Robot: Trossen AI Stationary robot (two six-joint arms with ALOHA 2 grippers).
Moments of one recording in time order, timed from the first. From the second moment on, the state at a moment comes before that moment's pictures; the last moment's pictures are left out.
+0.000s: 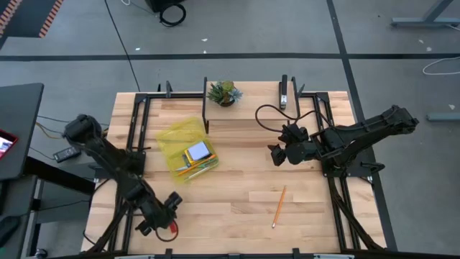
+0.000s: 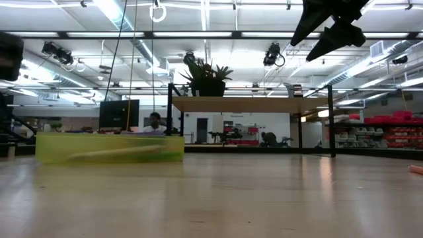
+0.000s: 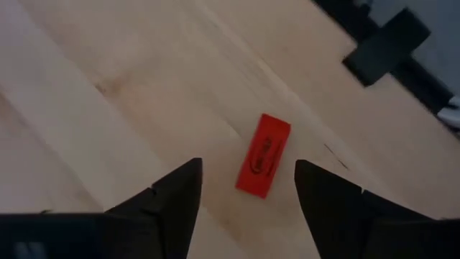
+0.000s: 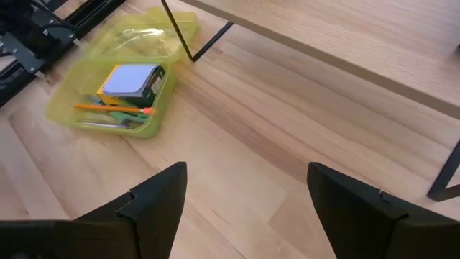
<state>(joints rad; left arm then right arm) -0.87 1.41 0.68 -0.28 -0.04 -0.08 0.29 1.15 0.99 -0.81 0.64 1.06</state>
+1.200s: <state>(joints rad) -0.98 1.61 0.68 -0.17 -0.18 -0.06 0.29 1.15 0.99 -0.80 0.65 1.07</state>
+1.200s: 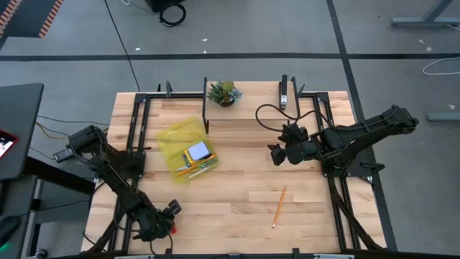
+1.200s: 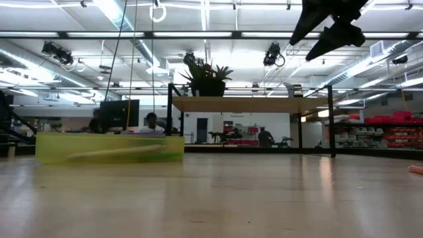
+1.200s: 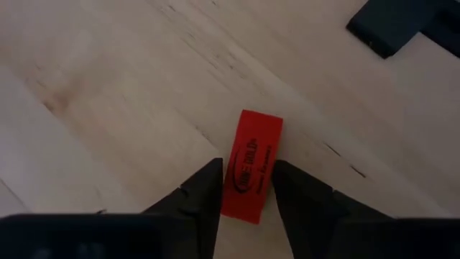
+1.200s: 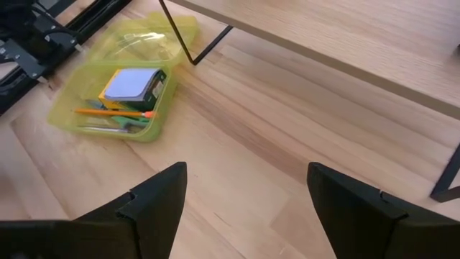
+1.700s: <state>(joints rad) -0.98 1.61 0.68 -0.18 -0.18 -0.06 0.29 1.15 0.99 -0.79 0.65 1.06</state>
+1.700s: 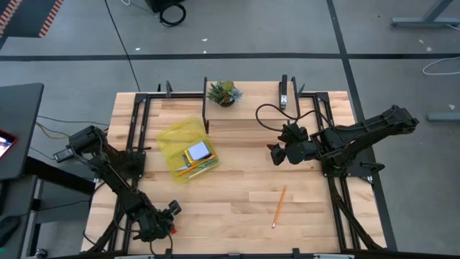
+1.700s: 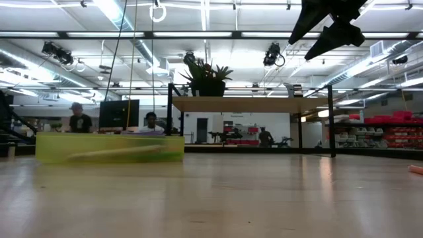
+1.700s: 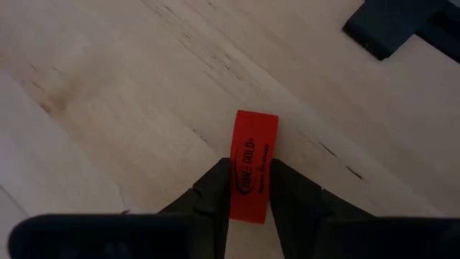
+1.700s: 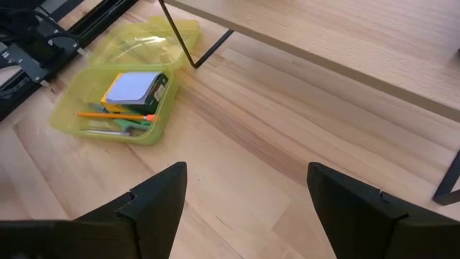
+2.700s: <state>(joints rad) -0.98 1.62 0.81 -0.29 -0.18 -0.06 0.29 1.15 0.99 -0.79 0.66 1.04</state>
